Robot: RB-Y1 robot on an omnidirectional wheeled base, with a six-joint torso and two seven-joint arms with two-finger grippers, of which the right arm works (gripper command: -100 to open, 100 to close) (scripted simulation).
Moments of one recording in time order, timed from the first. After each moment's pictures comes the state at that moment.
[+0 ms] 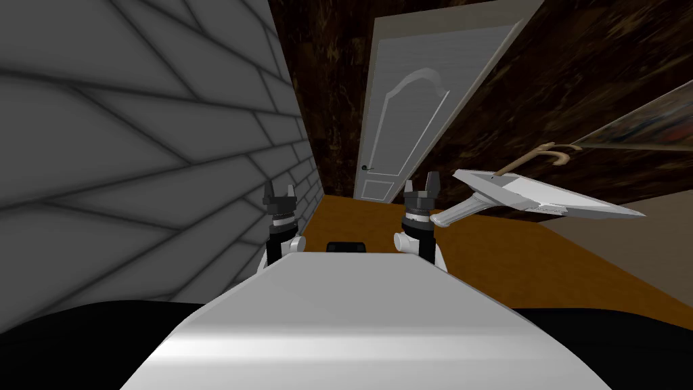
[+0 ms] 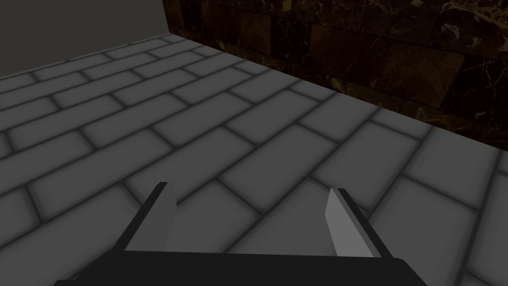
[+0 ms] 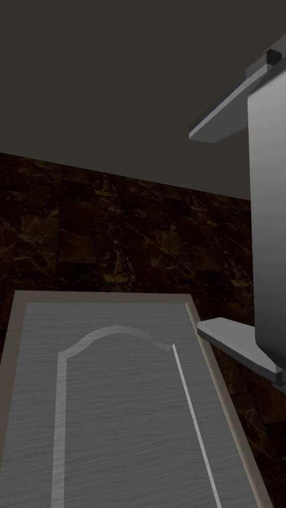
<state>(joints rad) 0.49 -0.02 -0.04 -2.35 0.09 -0.47 -0.02</state>
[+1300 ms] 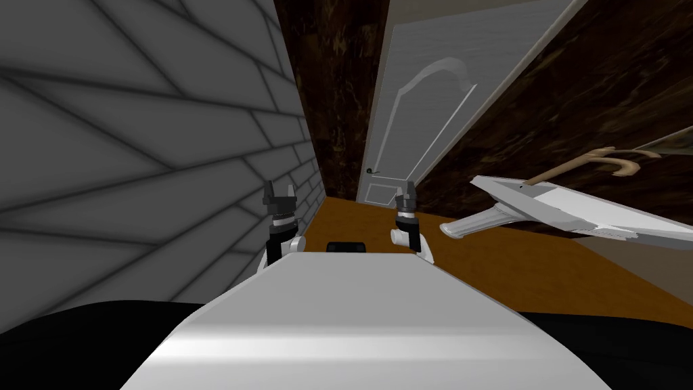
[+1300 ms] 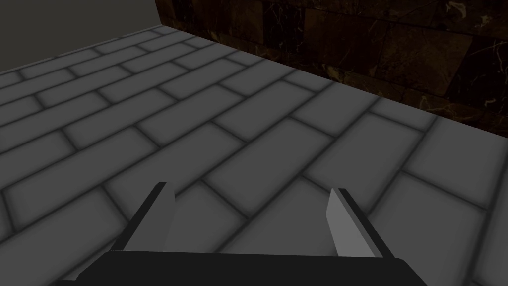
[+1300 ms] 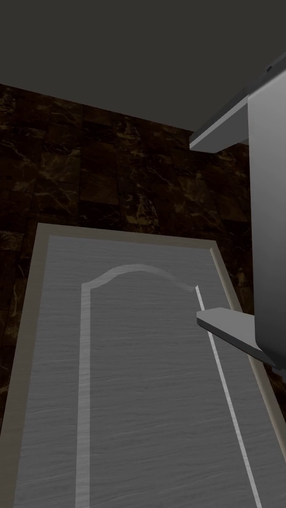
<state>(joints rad) 0.36 -0.08 -0.10 -2.05 0.06 -0.50 -0.02</state>
